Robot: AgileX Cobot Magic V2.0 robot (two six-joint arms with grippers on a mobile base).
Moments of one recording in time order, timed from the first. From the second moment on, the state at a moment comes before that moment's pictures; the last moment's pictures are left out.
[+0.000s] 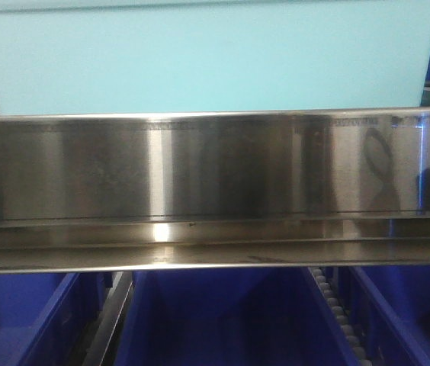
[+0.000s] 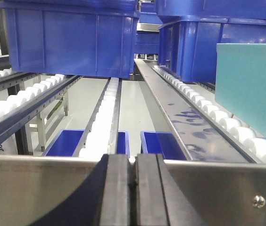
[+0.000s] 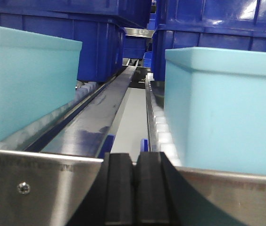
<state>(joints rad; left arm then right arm) 0.01 0.00 0.00 0.06 0.10 -0.08 -0.02 0.00 0.00 -0.04 0.09 -0.01</state>
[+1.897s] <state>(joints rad) -0.12 1.12 -1.20 -0.09 0.63 0.02 0.02 1.05 -1.06 0.11 0.53 -0.01</state>
